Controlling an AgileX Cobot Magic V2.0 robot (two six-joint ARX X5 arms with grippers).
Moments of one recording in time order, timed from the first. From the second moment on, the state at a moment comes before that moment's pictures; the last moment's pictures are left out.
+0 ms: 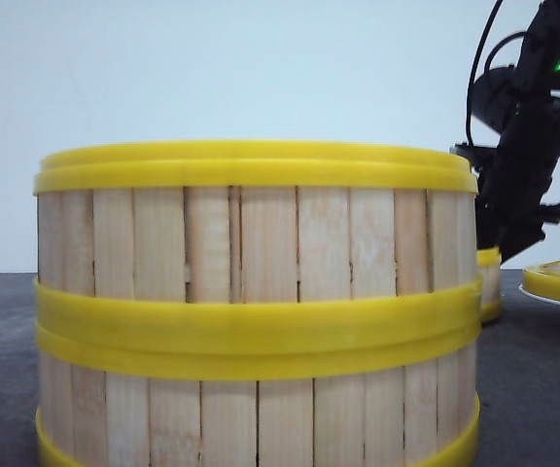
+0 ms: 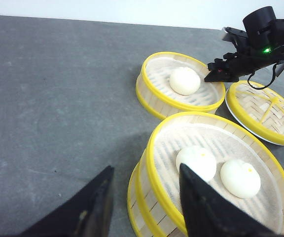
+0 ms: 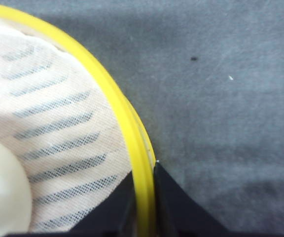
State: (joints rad) left arm -0.56 0.42 0.86 -0.81 0.00 -0.28; right arm 0.11 1.90 1.37 -0.37 -0.05 0.24
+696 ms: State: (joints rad) left arm -0.56 0.42 0.86 -0.83 0.00 -0.28; right arm 0.21 1.30 1.38 -0.65 -0.22 0.17
